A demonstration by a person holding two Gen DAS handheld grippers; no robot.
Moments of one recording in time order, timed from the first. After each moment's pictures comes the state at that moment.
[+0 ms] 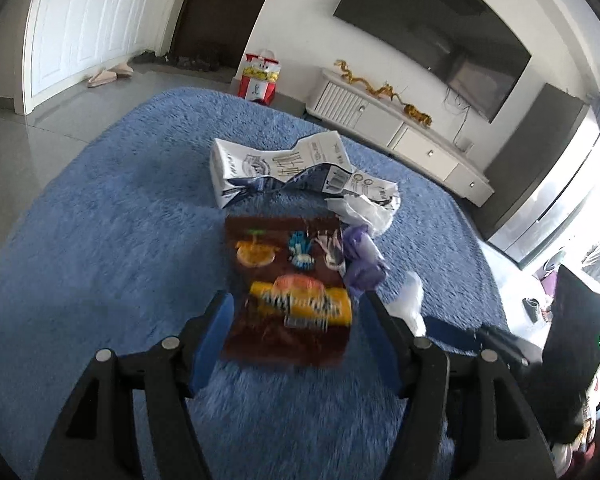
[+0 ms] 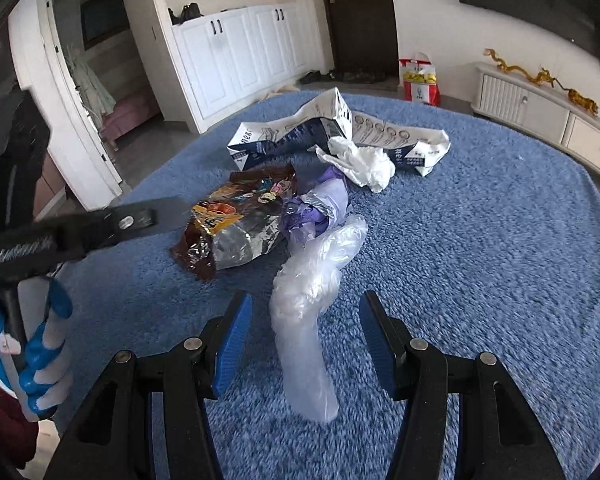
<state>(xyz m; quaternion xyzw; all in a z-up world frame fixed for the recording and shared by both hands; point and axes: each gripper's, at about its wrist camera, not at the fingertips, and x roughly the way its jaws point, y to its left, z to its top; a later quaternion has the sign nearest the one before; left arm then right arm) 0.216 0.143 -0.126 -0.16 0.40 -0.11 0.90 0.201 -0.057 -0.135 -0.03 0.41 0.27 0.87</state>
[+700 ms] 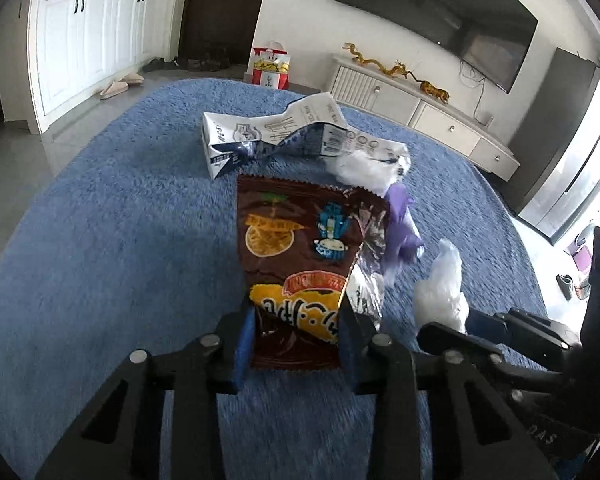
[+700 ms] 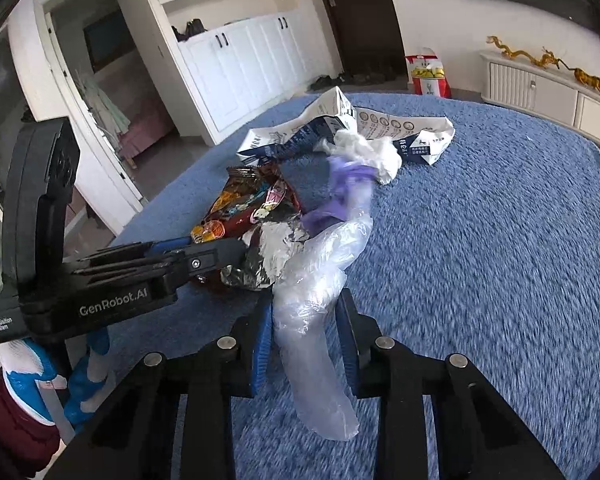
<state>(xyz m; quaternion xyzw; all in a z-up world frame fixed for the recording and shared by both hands) 0.197 0.108 -0.140 -0.10 0.41 -0.07 0.90 0.182 -0.077 -0.133 0.02 0.41 0.29 0.86</state>
